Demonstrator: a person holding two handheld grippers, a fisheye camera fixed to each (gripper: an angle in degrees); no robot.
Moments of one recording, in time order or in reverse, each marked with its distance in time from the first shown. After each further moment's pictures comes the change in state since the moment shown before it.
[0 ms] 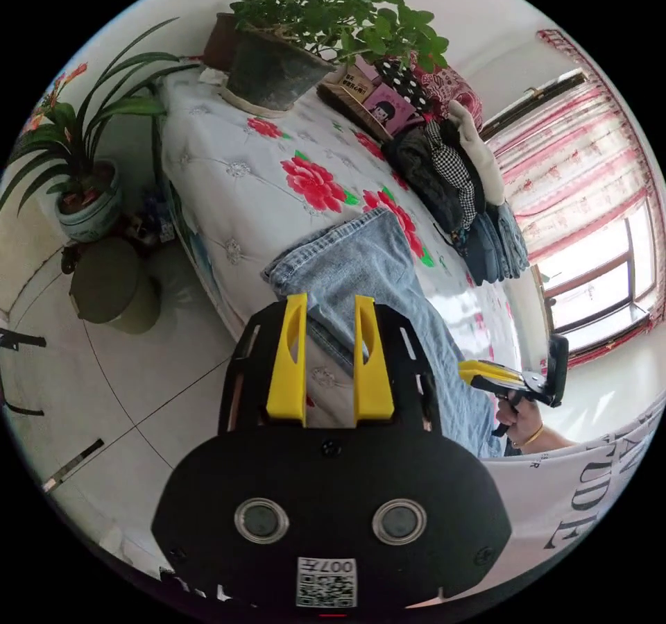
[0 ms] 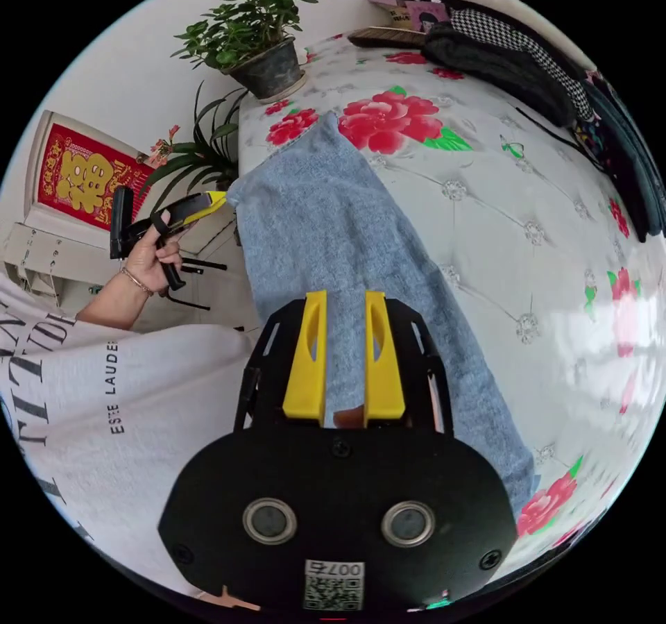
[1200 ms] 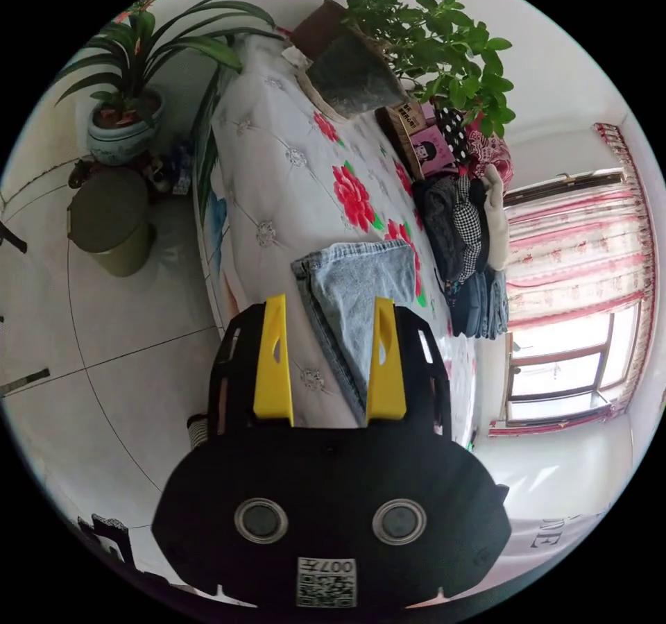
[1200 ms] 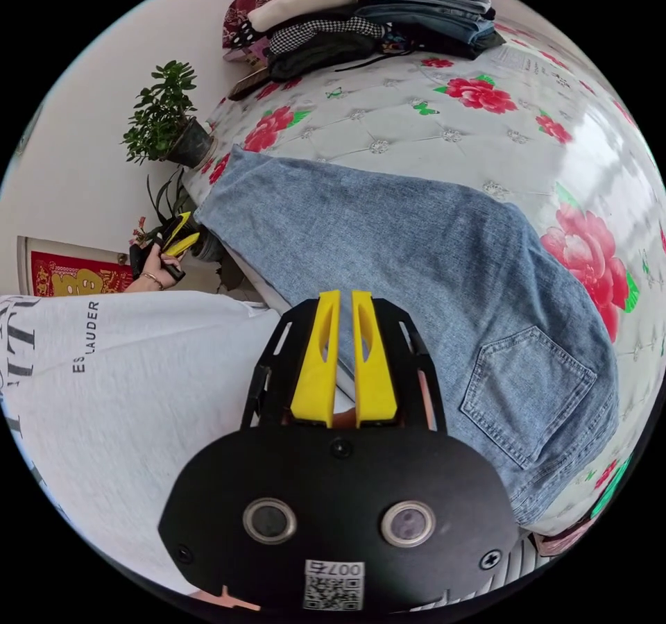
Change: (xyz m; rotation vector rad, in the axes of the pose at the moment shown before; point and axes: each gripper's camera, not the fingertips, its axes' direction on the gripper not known) left arm -0.059 -0.053 0.071 0.054 0.110 -0.258; right arm 0.118 0.319 -0.038 0.179 -0.043 0.476
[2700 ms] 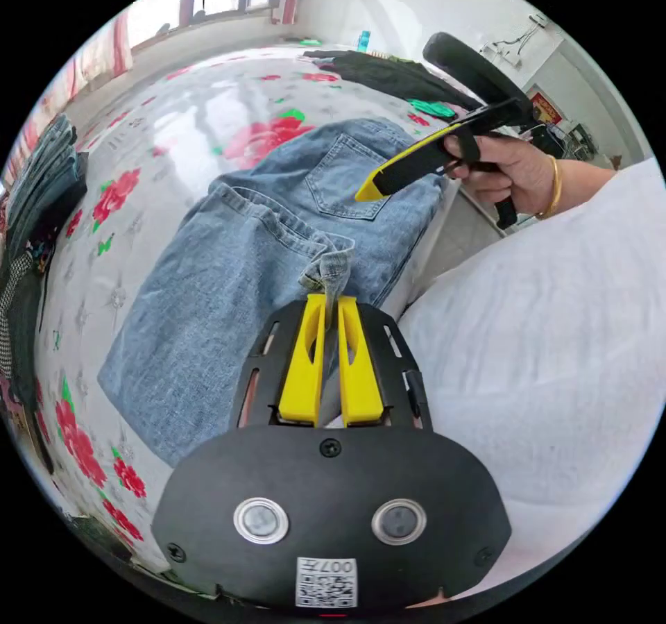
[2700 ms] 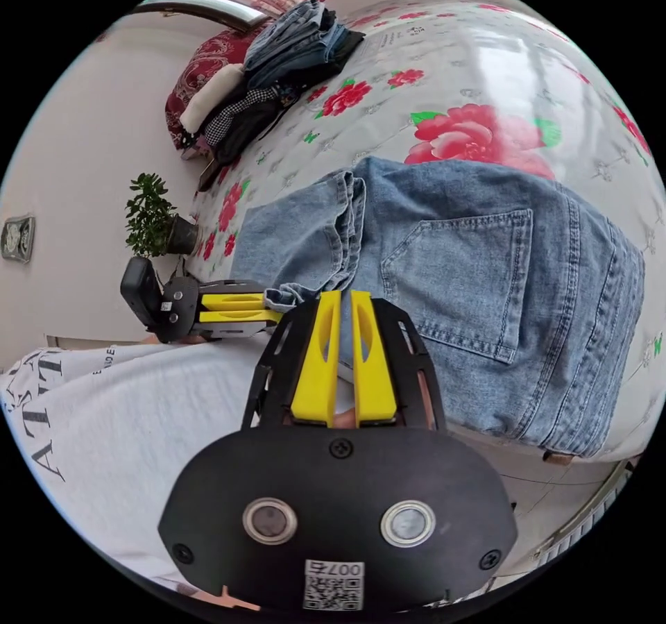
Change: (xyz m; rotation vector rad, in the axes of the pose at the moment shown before) left arm 0.268 0.557 0.363 -0.944 0.085 1.819; right arm 0.235 0.337 -0.018 0.233 -0.158 0.340
